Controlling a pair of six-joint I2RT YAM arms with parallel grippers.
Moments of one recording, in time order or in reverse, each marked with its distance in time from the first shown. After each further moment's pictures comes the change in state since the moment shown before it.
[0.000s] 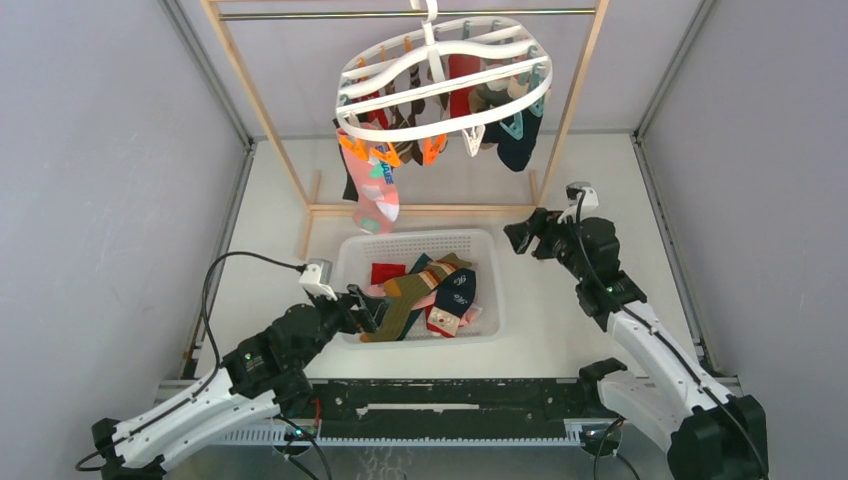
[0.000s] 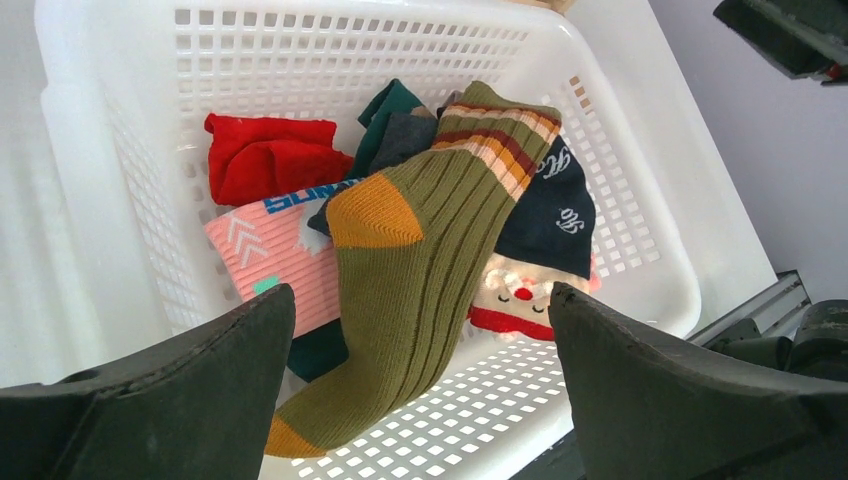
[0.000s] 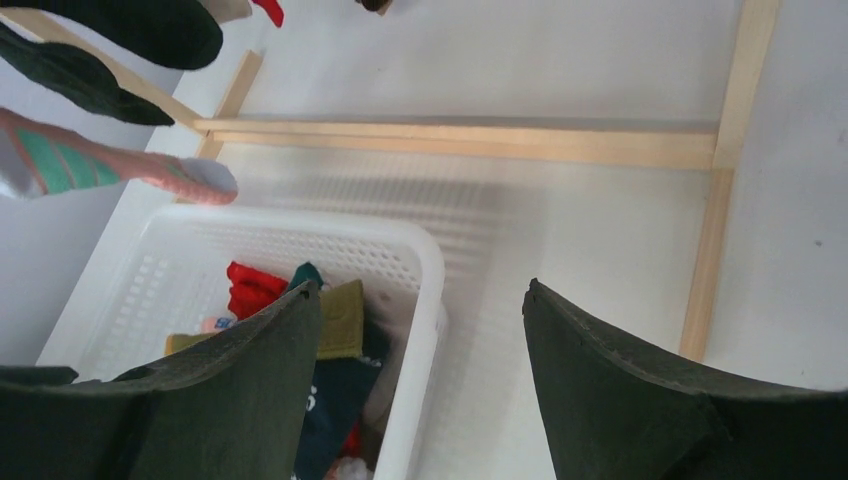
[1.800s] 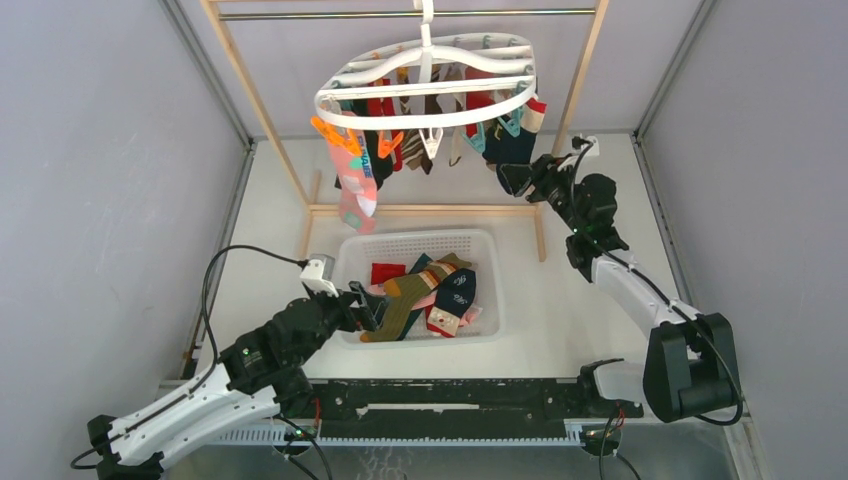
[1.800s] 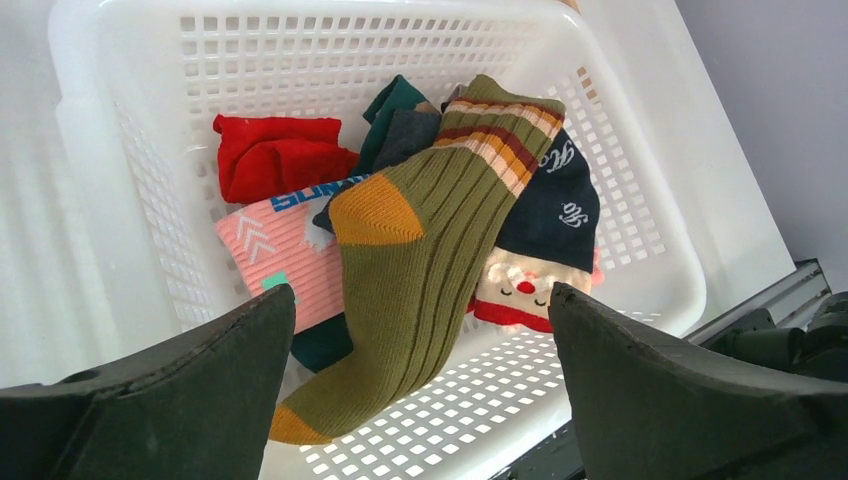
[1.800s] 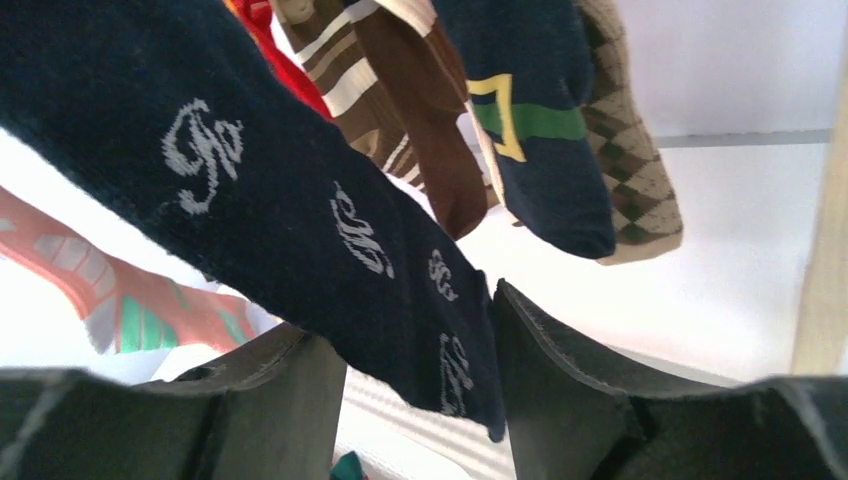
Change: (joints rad) left arm 0.000 0.059 0.072 -0.057 0.004 0.016; right arm -0.090 0.388 0.219 0.488 -0.137 0.073
